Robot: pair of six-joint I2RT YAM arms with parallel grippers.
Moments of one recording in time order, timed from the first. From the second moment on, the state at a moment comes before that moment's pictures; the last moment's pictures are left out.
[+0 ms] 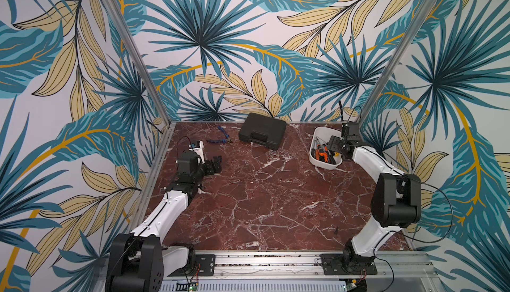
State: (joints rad) left arm -0.08 1.19 0.66 0.05 0.16 -0.32; right arm -0.10 1.78 1.32 -0.38 0.24 0.30
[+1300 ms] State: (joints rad) left arm -0.19 1.14 0.52 -0.10 0.24 -0.49; right arm 0.05 1.84 1.23 -0.52 0.12 0.32
